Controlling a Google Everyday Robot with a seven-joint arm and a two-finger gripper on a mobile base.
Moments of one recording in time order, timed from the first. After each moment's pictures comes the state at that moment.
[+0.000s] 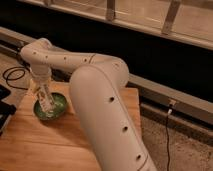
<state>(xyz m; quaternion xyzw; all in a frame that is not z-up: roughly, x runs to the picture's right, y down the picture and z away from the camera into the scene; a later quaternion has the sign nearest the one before) -0.353 -0.017 0.806 -0.33 -0.01 0.41 0.85</state>
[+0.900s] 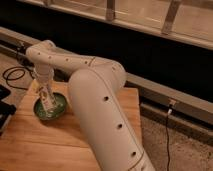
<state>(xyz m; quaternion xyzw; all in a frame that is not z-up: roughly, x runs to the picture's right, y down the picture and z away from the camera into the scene) -0.349 -0.014 0.824 -0.34 -0.01 0.42 0.84</state>
